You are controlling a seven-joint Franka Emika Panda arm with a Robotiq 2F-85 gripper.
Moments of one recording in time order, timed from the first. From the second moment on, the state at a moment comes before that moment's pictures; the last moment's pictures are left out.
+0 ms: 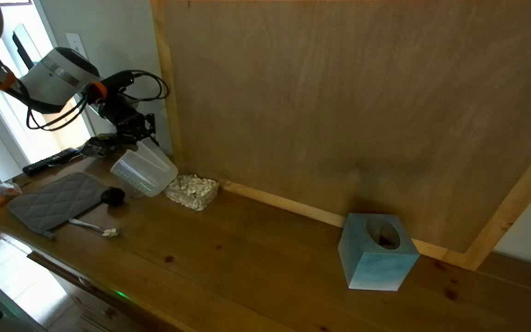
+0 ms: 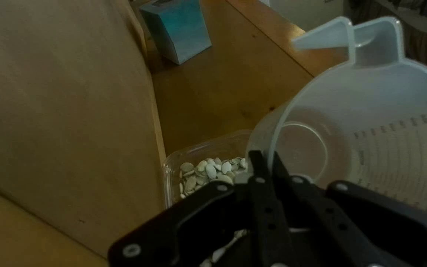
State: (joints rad) arm 0.21 0.19 0.21 -2.08 -0.97 1.46 -0.43
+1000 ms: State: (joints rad) arm 0.23 0.21 0.23 -2.08 -1.06 1.45 -0.38
